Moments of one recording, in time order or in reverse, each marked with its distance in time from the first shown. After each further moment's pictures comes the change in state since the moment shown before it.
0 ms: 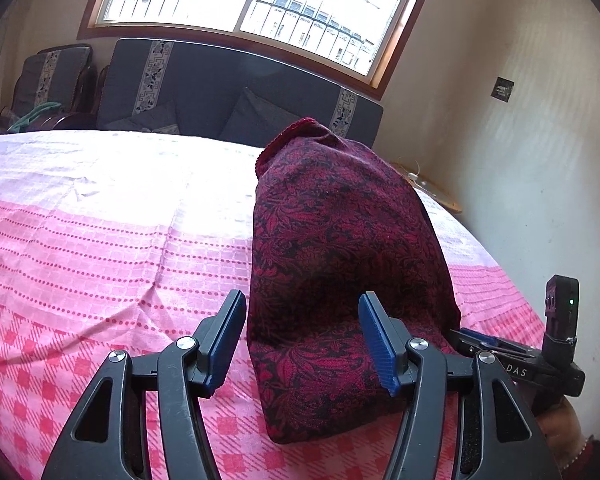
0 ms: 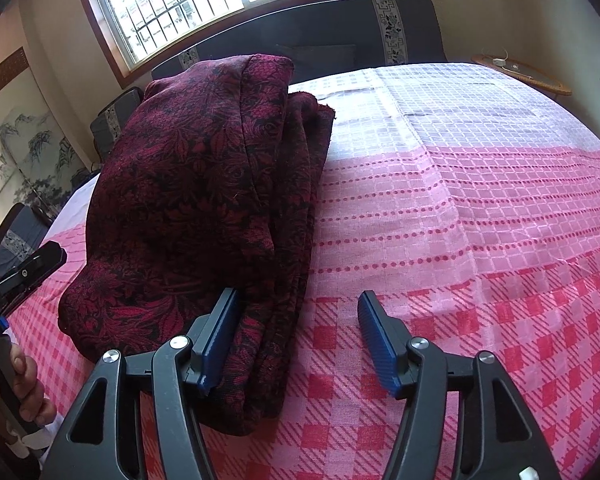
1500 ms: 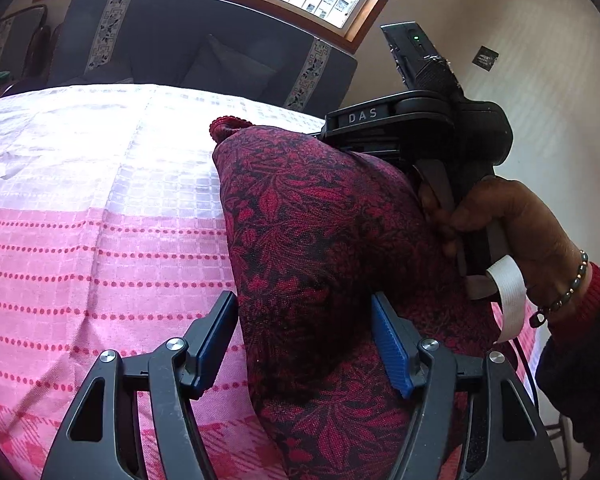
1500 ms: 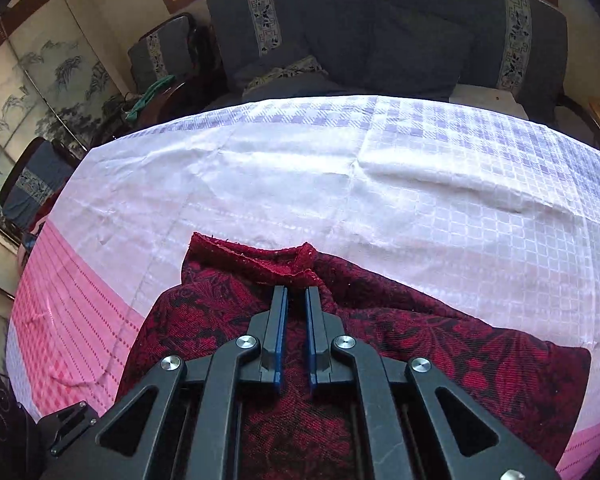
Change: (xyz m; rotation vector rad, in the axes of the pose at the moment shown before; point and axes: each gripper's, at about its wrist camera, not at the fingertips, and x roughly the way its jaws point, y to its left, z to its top) left arm 0.071 0.020 0.016 0.005 0.188 -0.148; right arm 0.169 0.122 0.185 -0.220 0.248 0.138
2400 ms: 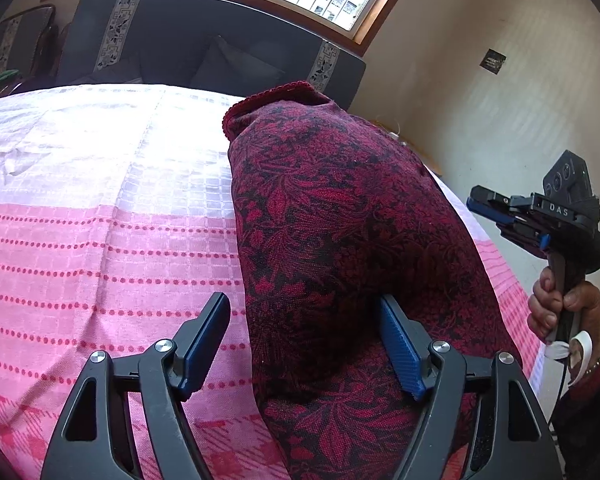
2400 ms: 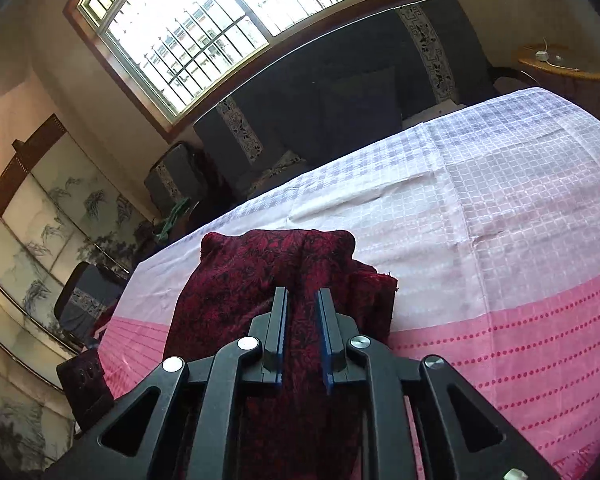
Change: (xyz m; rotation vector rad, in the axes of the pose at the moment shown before) left arm -0.002 0.004 -0.003 -0.008 -0.012 0.030; right arm -0.153 -0.112 -0.112 0.287 -0.337 0.159
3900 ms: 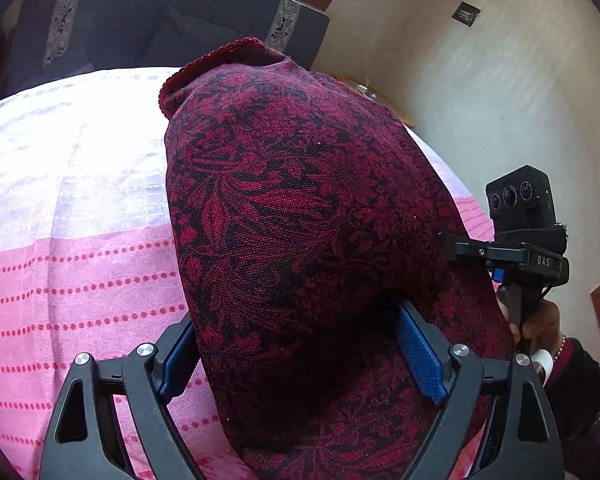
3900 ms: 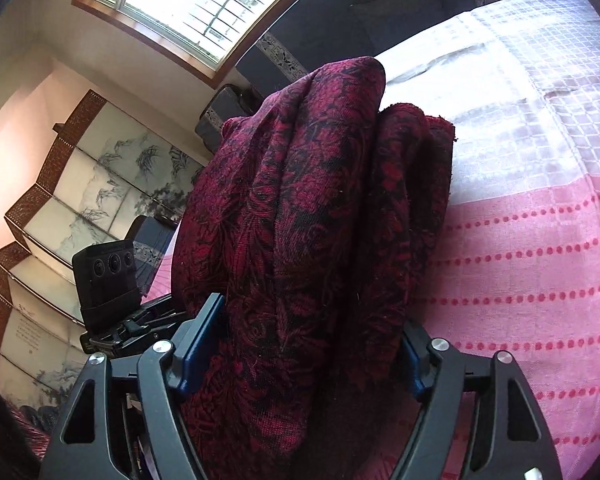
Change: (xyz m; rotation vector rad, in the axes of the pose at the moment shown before) left arm 0.023 -0.013 0.033 0.119 0.180 -0.083; right arm 0.073 -0.017 -0.062 0.039 0.211 0.264
